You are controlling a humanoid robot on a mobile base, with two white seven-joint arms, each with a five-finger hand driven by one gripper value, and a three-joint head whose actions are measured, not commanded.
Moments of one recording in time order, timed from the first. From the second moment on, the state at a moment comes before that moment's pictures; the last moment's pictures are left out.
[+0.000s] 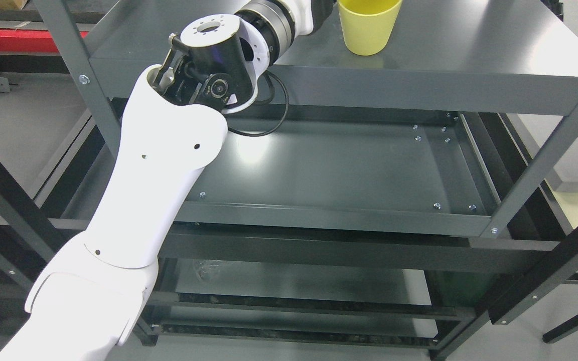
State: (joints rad) left arm -1.28 0.00 -0.43 -1.43 0.84 0.68 0.38; right arm 0.00 0.00 0.00 -0.24 0.00 0.09 -0.12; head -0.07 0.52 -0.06
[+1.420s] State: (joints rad) left arm -1.13 0.02 -0.29 -1.62 0.76 0.71 -0.78; right arm 0.00 0.00 0.00 -0.24 0.00 0.09 -0.12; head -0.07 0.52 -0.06
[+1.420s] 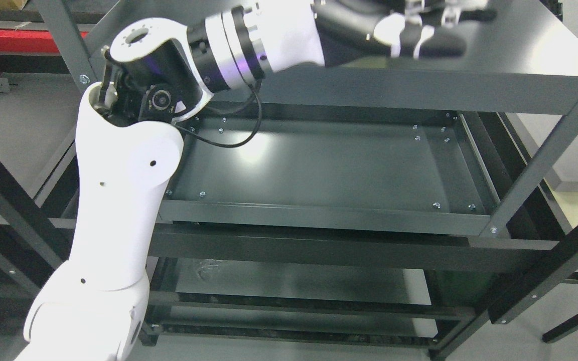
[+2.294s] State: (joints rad) left arm -0.70 0.02 -0.45 -1.52 0.32 0.31 -0.34; right arm 0.00 0.00 0.00 -0.24 0.00 0.09 -0.12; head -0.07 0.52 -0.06
